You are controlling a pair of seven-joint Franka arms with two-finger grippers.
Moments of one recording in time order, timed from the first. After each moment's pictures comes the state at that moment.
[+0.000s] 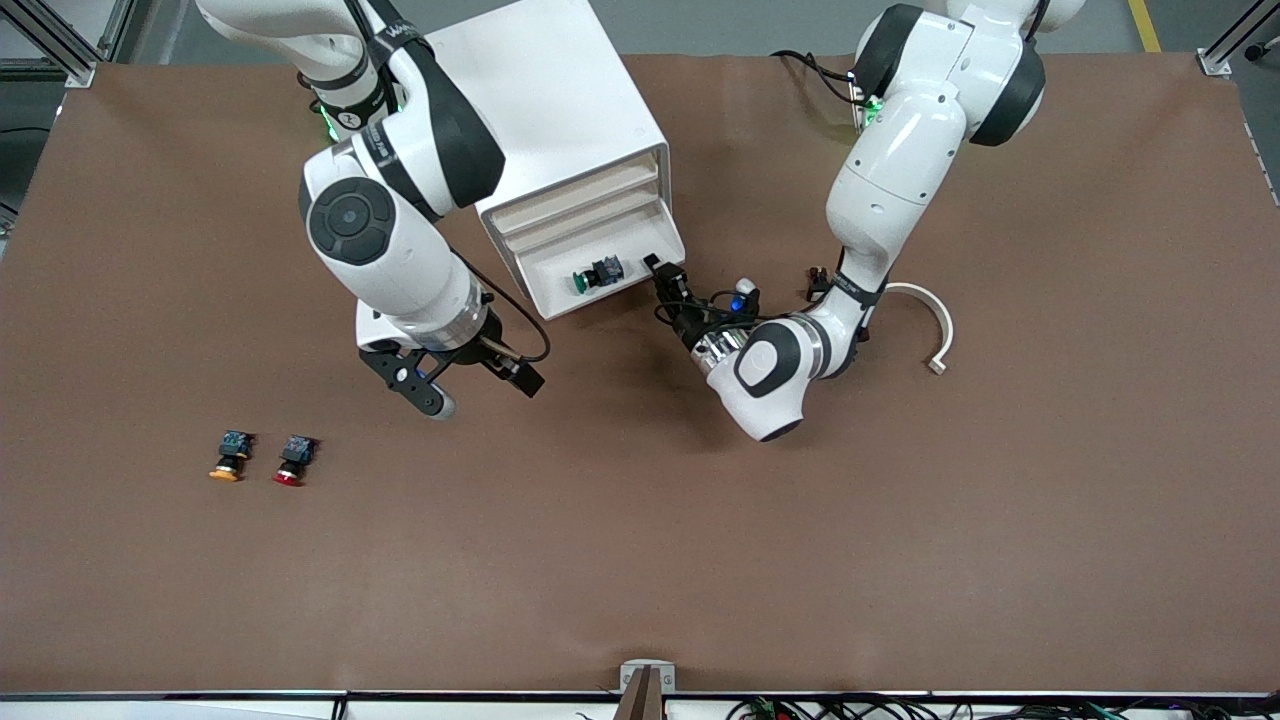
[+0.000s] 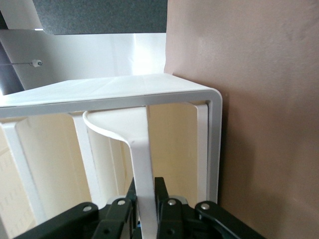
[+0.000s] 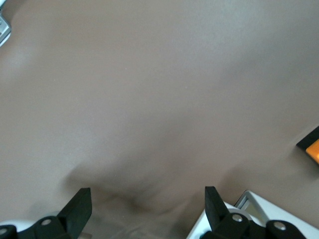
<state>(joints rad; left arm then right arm) -0.50 1.04 -0.06 -1.37 -1.09 1.40 -2.20 0.50 0.39 0.02 -1.52 0.10 1.98 1.17</state>
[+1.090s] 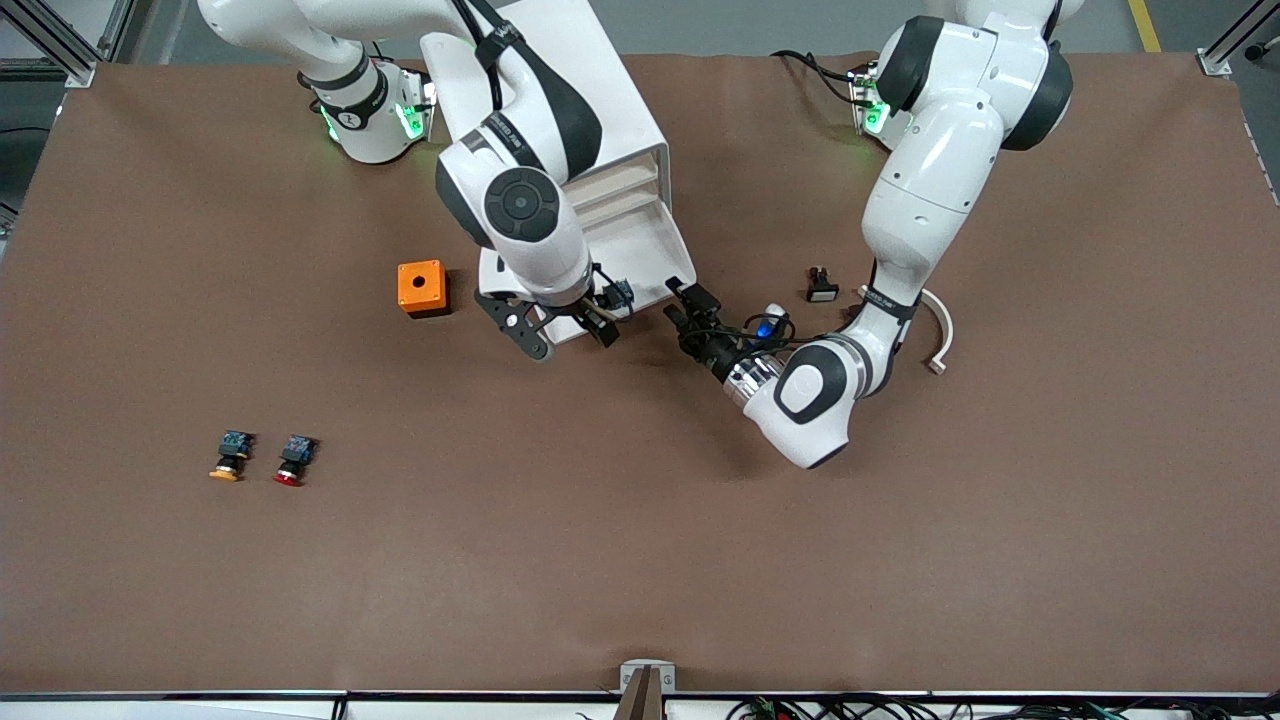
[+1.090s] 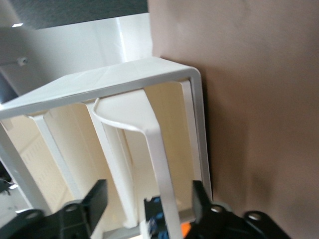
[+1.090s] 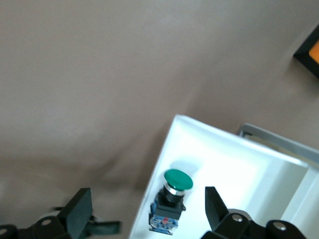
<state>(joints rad) -0.41 1.03 -0.06 -1.31 -1.09 1.40 -2.05 0.69 0.43 0.02 -1.66 0.10 2.02 1.47</state>
